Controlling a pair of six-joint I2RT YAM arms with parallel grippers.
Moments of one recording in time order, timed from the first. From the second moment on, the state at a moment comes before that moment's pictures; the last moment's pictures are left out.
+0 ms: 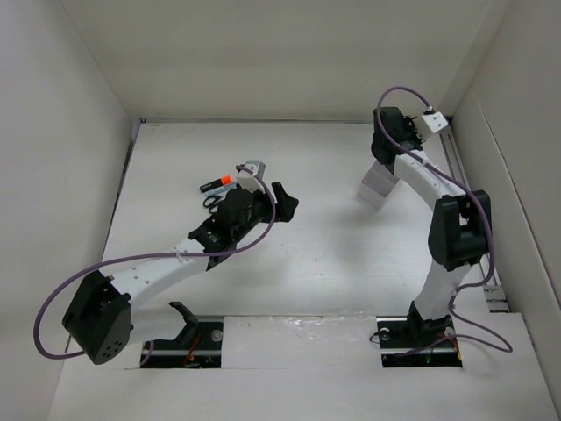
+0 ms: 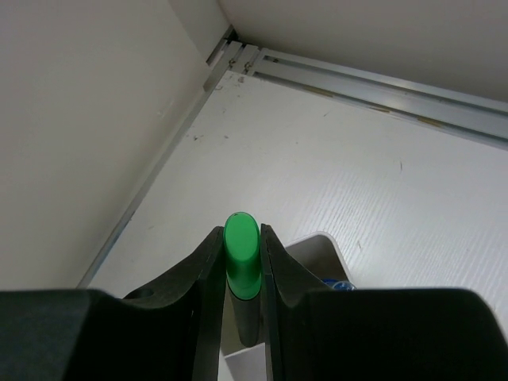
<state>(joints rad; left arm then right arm) -0.74 1.18 0.70 0.22 -0.13 -0.56 0.22 1.83 1.48 -0.21 1.05 0.88</state>
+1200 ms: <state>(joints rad) -0.71 1.26 0.77 0.14 -0.30 -0.61 0.33 1.52 1.25 -0.26 0.86 0.99</state>
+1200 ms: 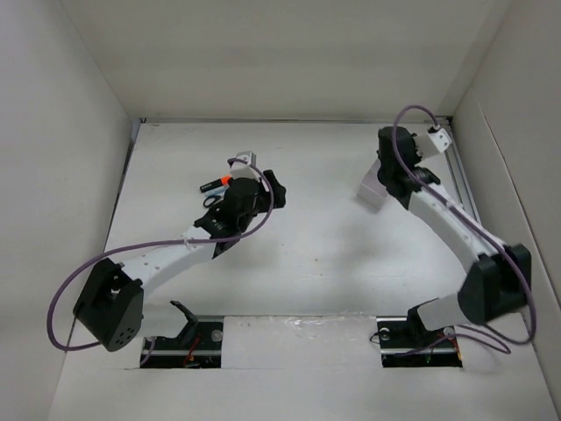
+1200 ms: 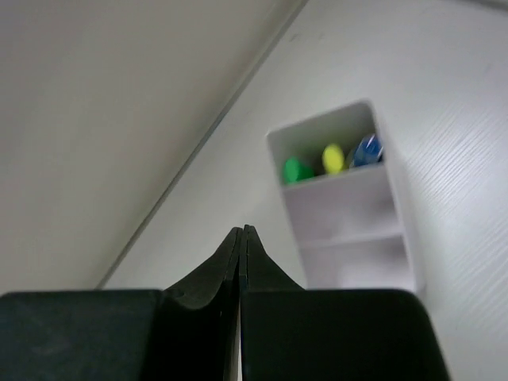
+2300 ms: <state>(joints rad) -0.15 1.67 1.09 -0.20 -0.29 -1.09 0.68 1.19 0.88 -0.14 0.31 0.99</state>
